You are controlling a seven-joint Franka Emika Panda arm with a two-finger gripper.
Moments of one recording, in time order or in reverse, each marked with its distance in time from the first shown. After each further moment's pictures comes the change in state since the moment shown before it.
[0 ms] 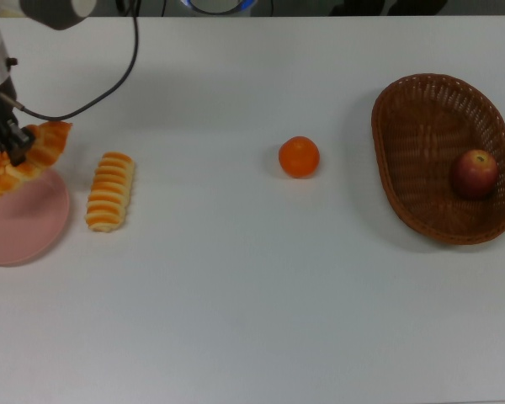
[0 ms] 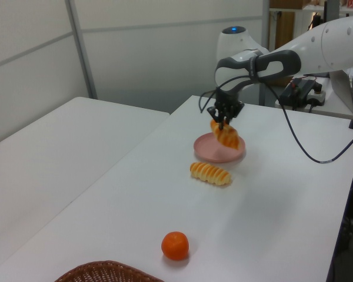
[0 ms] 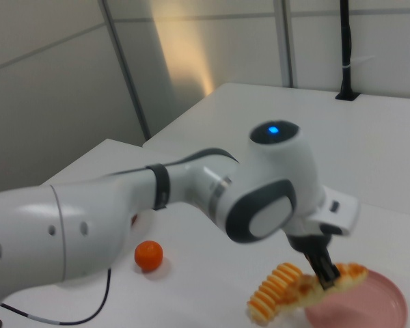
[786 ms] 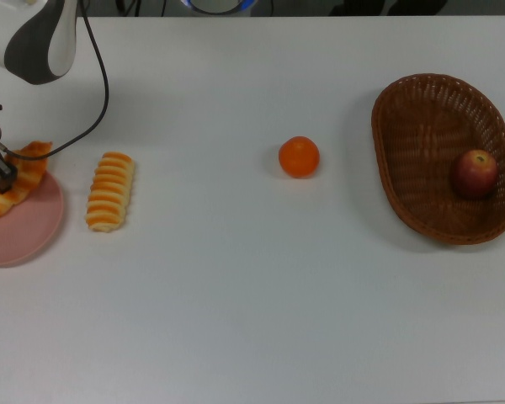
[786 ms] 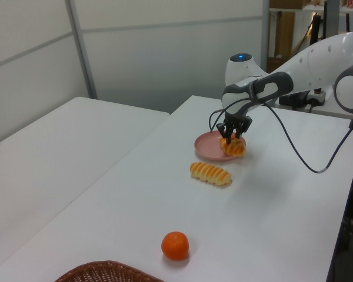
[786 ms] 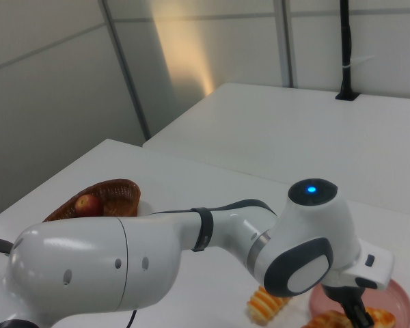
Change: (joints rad) arm -0.002 0.159 -0.072 0.013 -0.054 0.160 -0.008
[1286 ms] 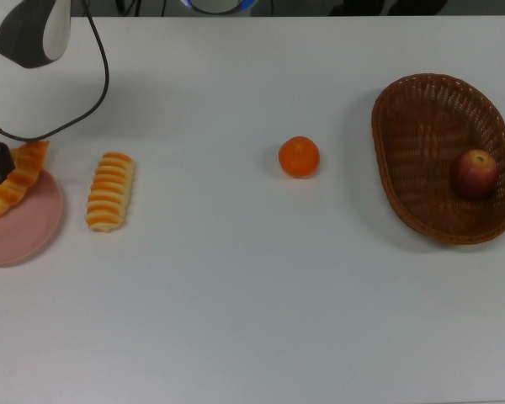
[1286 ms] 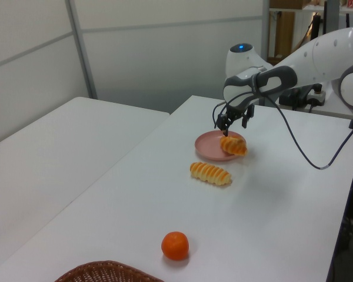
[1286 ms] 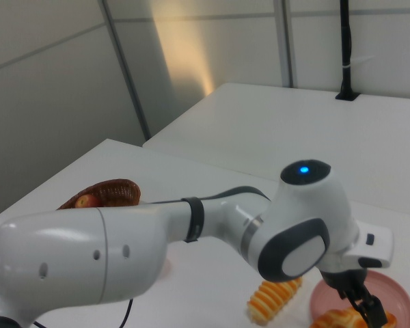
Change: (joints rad) arm 0.000 -0.057 -0.002 0.012 -0.027 -0.053 -0.128
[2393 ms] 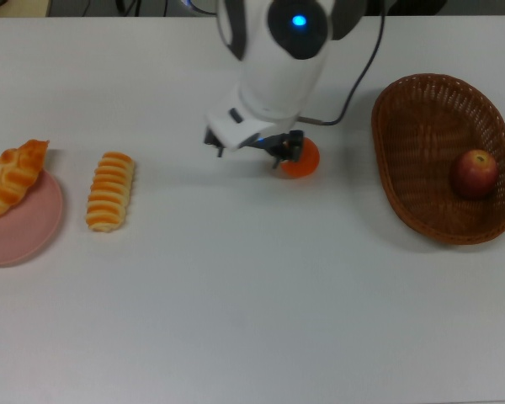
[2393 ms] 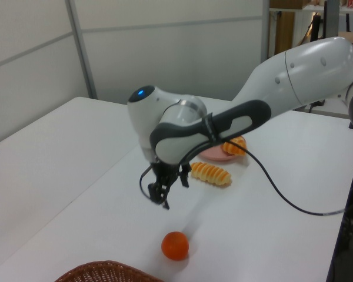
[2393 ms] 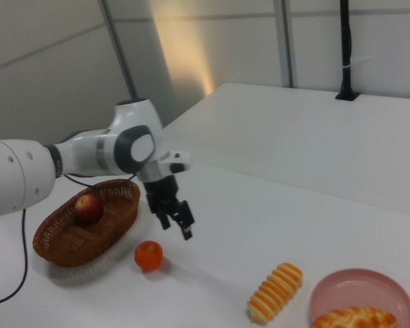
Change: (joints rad) arm 0.657 -0.111 0.023 -0.061 0.003 -0.359 0.252
